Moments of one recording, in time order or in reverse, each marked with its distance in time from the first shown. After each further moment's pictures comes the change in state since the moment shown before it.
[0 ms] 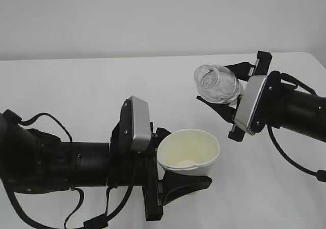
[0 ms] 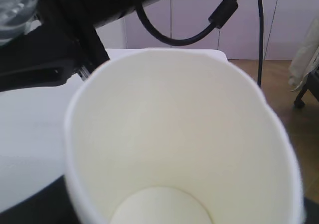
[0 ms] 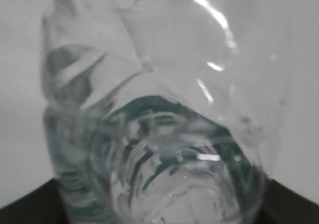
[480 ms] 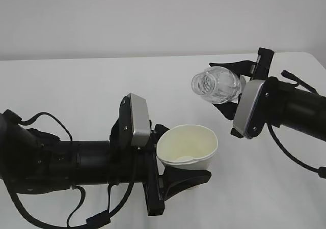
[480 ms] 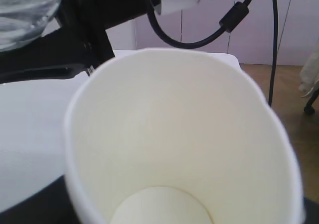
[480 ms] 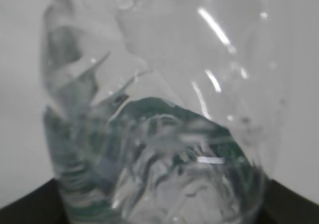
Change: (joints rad) left arm 0.000 0.000 0.000 -0.042 0.000 0.000; right arm 0.000 0.000 0.000 0.049 0.000 -0.173
